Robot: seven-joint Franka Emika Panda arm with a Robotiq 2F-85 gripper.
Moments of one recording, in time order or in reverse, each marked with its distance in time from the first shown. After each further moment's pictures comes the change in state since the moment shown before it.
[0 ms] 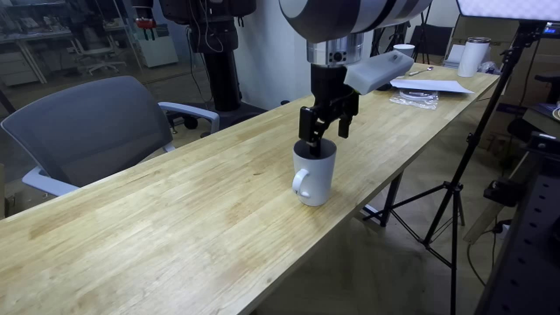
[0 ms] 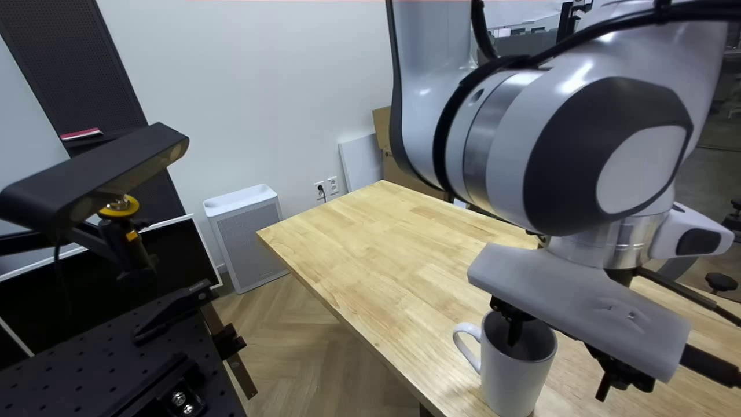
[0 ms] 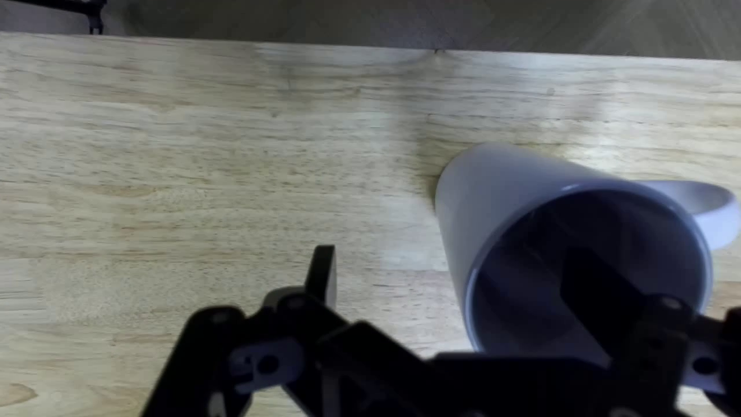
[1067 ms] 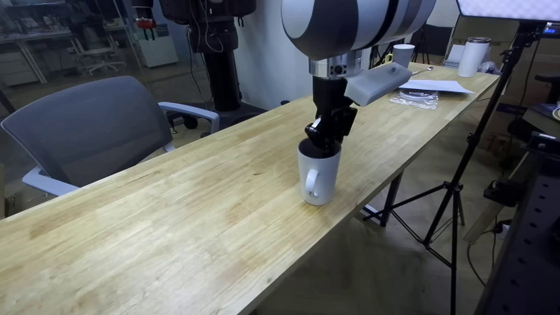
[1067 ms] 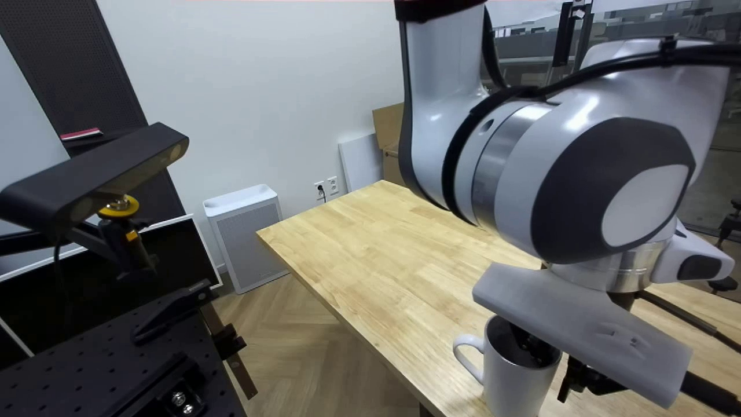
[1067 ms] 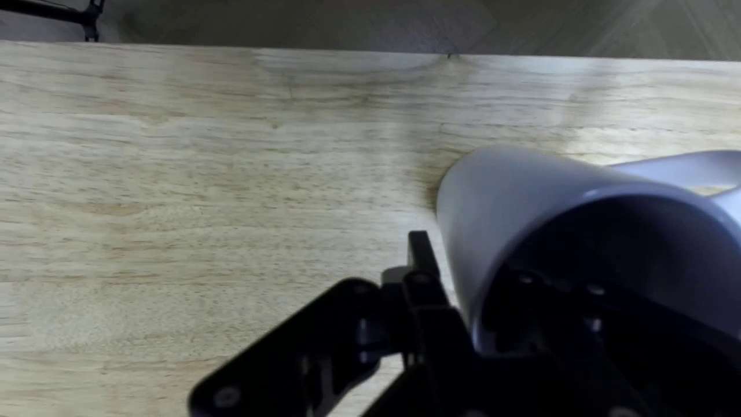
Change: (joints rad) arm -0.017 0.064 0.003 0.038 -0.003 0.009 0.000
